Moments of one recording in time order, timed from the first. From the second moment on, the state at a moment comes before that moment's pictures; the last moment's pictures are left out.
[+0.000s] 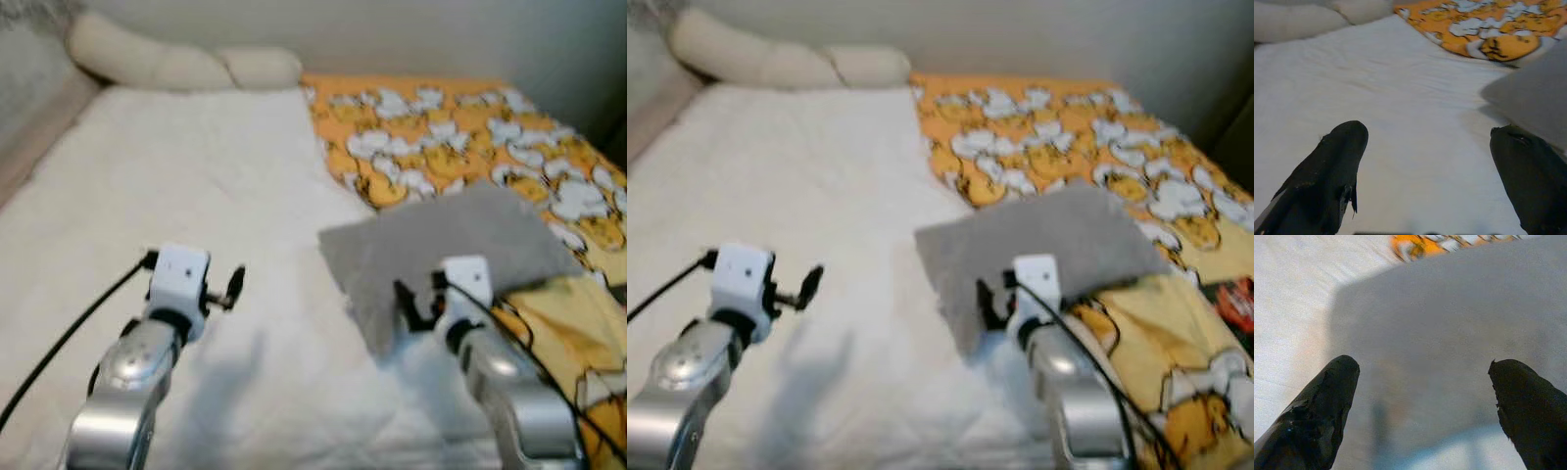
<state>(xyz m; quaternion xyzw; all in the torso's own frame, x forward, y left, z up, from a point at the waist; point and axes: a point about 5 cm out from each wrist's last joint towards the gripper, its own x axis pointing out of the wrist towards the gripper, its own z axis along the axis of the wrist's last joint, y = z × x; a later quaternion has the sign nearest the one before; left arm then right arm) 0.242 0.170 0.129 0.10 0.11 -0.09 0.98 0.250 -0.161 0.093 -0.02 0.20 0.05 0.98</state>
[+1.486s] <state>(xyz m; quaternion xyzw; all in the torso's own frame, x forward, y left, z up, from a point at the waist) 0.242 0.131 0.142 0.12 0.11 -0.40 0.90 0.340 -0.218 0.053 0.35 0.25 -0.19 0.88</state>
